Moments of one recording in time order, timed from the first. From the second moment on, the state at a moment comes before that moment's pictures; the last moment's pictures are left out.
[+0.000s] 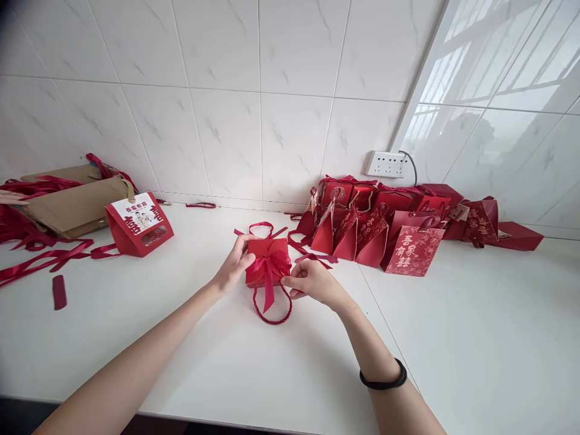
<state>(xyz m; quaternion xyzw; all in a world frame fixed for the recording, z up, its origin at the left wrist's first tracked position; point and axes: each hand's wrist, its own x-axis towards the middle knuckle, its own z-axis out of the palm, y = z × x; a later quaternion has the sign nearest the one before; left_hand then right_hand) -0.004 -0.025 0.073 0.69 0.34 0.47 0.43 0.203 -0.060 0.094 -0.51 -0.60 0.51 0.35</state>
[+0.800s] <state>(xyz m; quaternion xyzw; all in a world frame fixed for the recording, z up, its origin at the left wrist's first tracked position) 0.003 -0.033 0.084 0.72 0.38 0.42 0.39 0.213 -0.067 0.103 -0.46 -0.58 0.64 0.24</state>
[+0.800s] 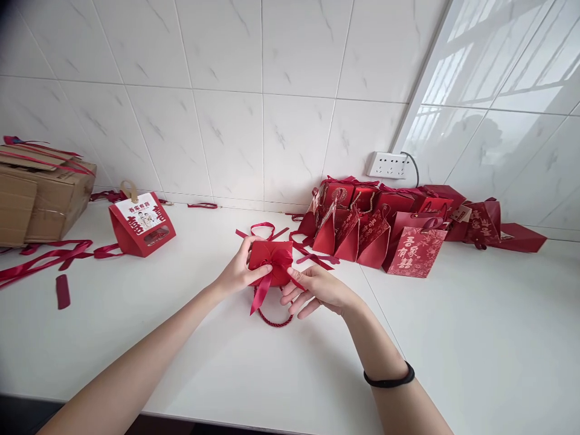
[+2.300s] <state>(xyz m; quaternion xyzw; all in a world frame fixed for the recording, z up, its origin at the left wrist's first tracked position) 0.010 -0.042 0.097 0.60 0.47 0.43 0.48 0.197 -0.070 0.096 -0.47 -0.76 0.38 0.23</state>
